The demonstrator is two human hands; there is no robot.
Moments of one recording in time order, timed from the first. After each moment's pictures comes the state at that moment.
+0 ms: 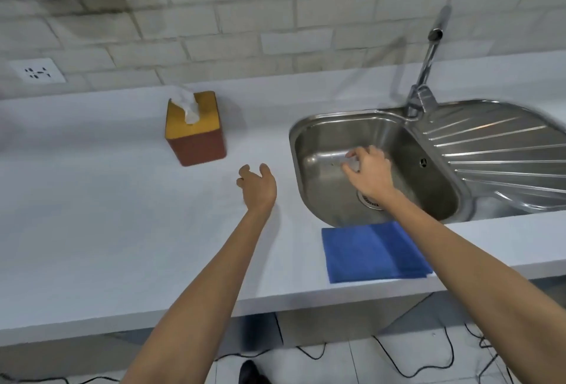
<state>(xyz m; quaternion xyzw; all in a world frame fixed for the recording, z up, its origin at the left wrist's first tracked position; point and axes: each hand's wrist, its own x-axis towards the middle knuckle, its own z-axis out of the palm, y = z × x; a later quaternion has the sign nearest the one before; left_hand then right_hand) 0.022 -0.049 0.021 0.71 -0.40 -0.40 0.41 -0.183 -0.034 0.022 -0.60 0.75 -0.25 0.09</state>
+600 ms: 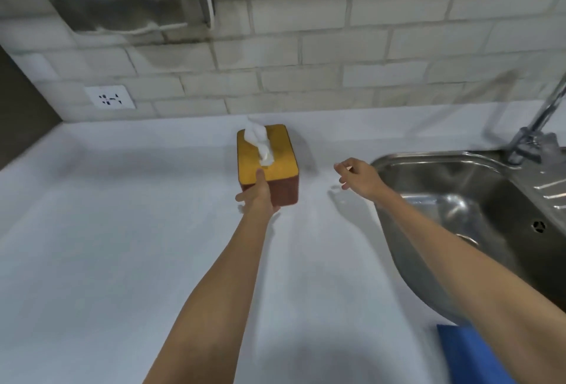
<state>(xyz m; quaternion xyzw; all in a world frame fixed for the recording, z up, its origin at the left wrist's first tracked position) 0.175 -0.210 0.036 0.66 -0.08 -0.54 0.51 -0.027 -0.208 0.044 -0.59 0.66 -0.30 0.35</state>
